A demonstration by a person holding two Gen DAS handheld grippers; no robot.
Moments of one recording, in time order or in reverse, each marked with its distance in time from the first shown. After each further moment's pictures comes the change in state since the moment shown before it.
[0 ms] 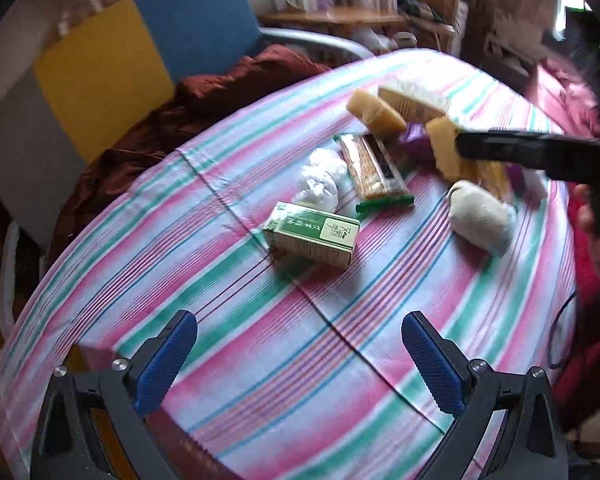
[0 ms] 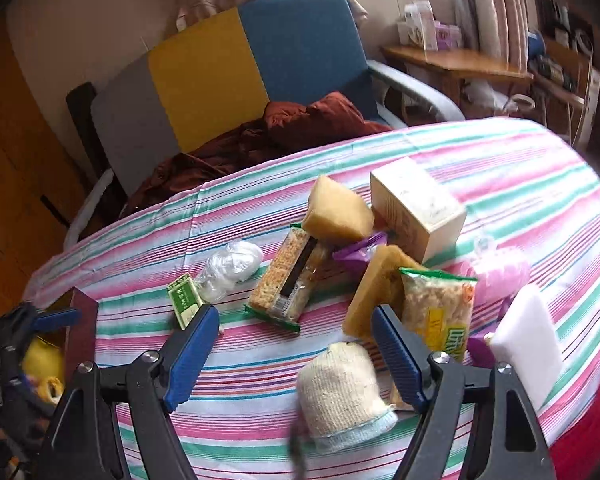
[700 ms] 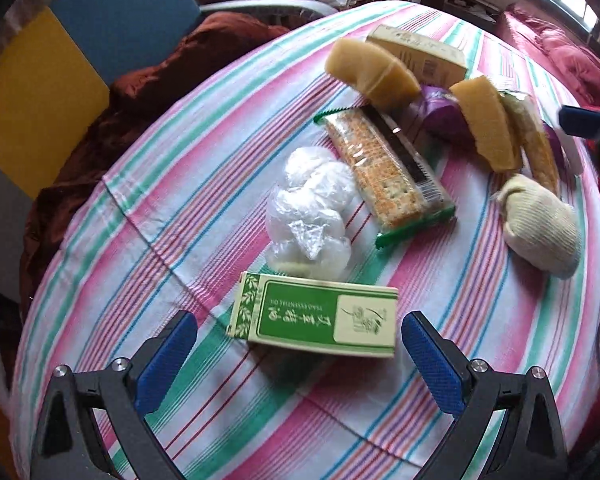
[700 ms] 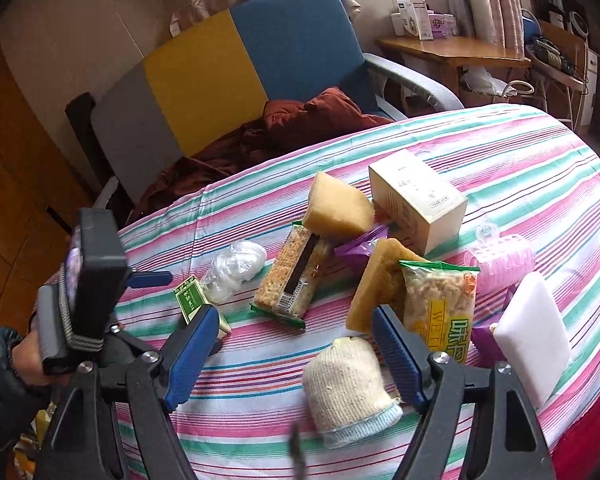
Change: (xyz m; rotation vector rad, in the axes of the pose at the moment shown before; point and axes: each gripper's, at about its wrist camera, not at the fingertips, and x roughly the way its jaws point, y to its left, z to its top) left arm 0.089 -0.002 0.053 0.161 0.099 -0.074; right arm -0.002 -0.004 -0.002 0.034 0.013 0.022
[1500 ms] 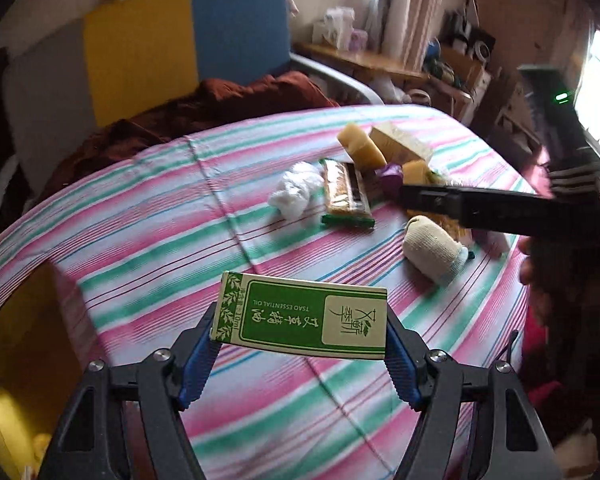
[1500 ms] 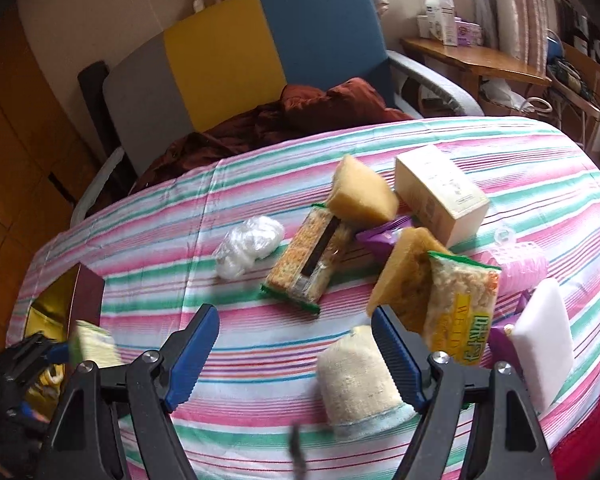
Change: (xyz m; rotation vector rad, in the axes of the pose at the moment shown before) left arm -0.137 -0.043 -0.112 -0.418 -0.283 -0.015; right arm 0.013 0.028 -0.012 -0.119 0.059 -0.020
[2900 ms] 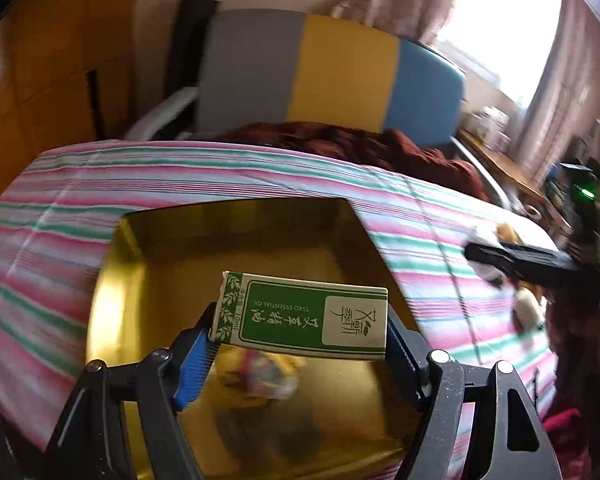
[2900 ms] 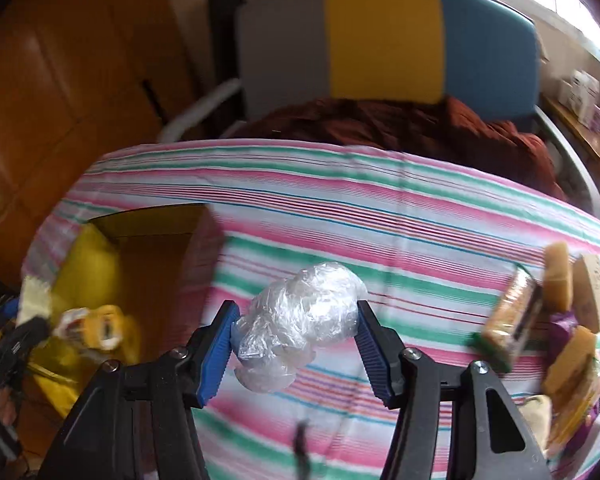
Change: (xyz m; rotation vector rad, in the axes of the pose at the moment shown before) left arm -0.124 0.173 -0.117 -0.473 -0.165 0.304; right arm 0.026 0.195 0.001 -0.396 0.065 0.221
